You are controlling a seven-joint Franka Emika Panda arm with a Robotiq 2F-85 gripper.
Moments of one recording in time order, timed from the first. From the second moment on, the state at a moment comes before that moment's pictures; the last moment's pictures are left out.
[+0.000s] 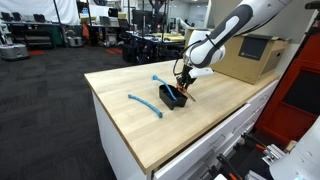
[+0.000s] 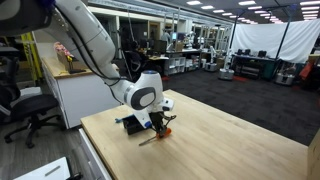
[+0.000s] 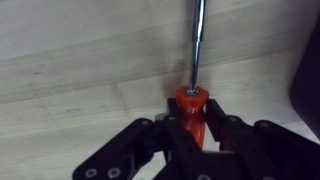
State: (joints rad) arm 0.03 0.27 -0.03 -2.28 -0.11 2.71 0.26
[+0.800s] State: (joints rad) arm 0.10 0.17 -0.03 -2.29 -0.12 2.65 0.30
